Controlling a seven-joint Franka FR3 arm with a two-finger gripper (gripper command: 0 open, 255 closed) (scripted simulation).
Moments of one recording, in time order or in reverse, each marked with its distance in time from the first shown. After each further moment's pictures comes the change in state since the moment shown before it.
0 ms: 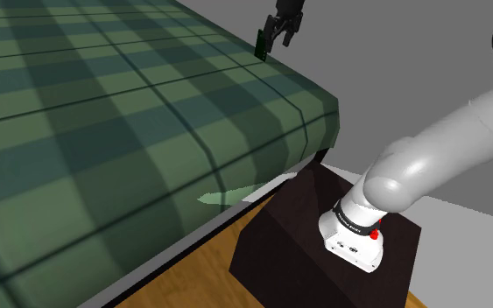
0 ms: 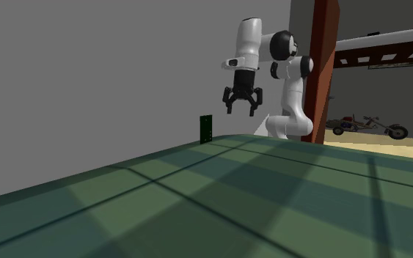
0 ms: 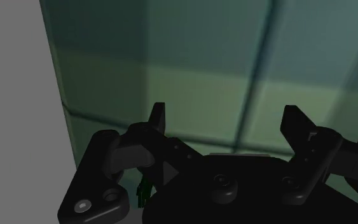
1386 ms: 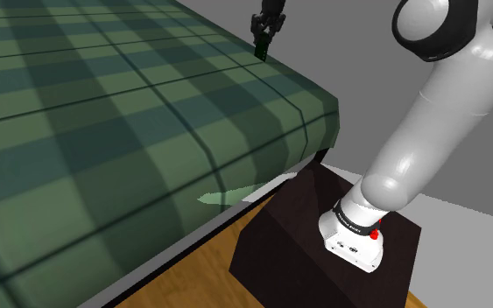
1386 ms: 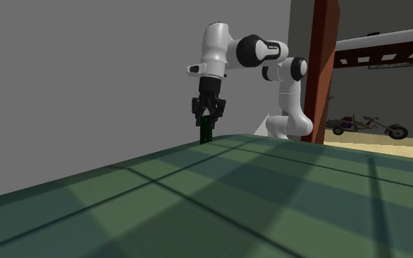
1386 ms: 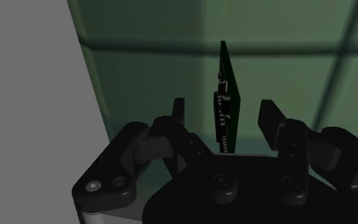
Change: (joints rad) arm -0.061 0.386 -0.074 0.345 0.086 0.089 -0.020
